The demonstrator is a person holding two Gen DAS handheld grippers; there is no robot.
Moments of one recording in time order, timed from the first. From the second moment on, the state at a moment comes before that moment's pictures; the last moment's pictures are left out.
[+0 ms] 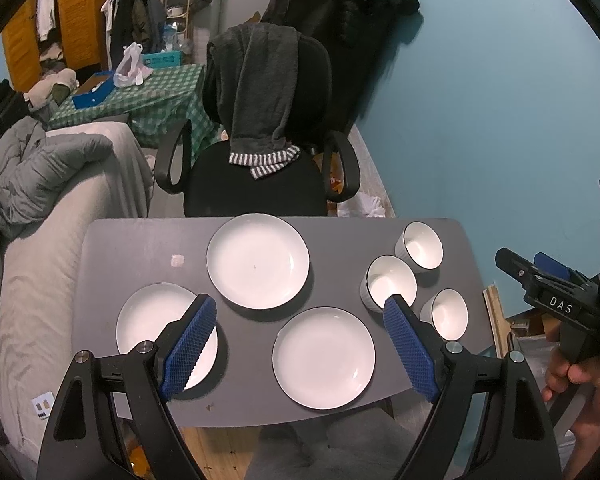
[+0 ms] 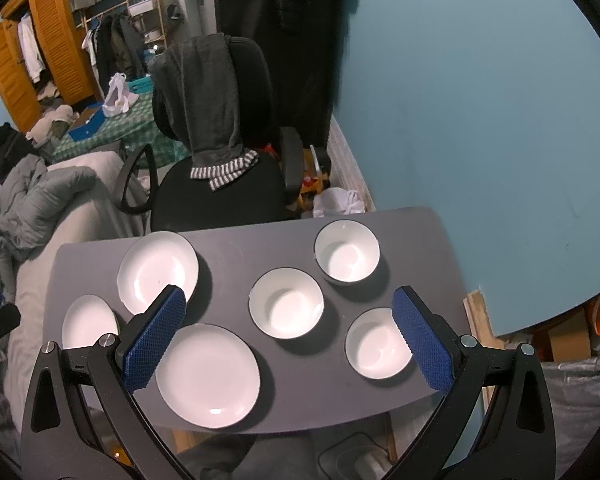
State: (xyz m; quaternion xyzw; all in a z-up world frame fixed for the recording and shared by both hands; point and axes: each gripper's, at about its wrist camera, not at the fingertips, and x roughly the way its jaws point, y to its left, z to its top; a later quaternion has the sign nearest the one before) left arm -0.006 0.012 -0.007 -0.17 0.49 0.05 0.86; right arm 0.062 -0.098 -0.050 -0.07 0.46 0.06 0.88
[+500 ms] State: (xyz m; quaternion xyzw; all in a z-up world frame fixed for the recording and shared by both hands) left arm -0.010 0.012 -0.047 -0.15 0.51 0.05 0.84; right arm 0.060 -0.102 -0.069 -0.09 0.45 0.10 0.88
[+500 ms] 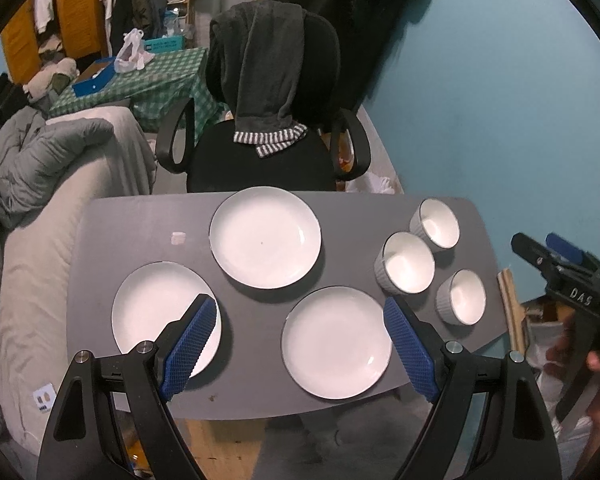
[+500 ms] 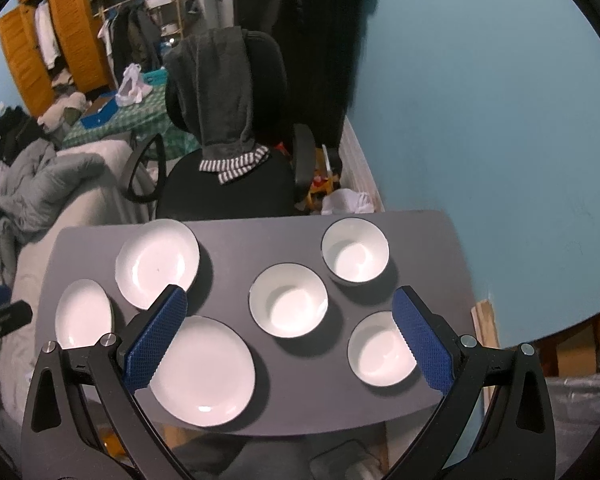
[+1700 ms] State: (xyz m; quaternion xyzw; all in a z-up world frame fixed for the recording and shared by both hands) left arm -0.001 -0.003 -0.211 -0.15 0.61 0.01 0.78; right arm 0.061 -0.095 -0.259 -0.11 0.58 0.17 0.78
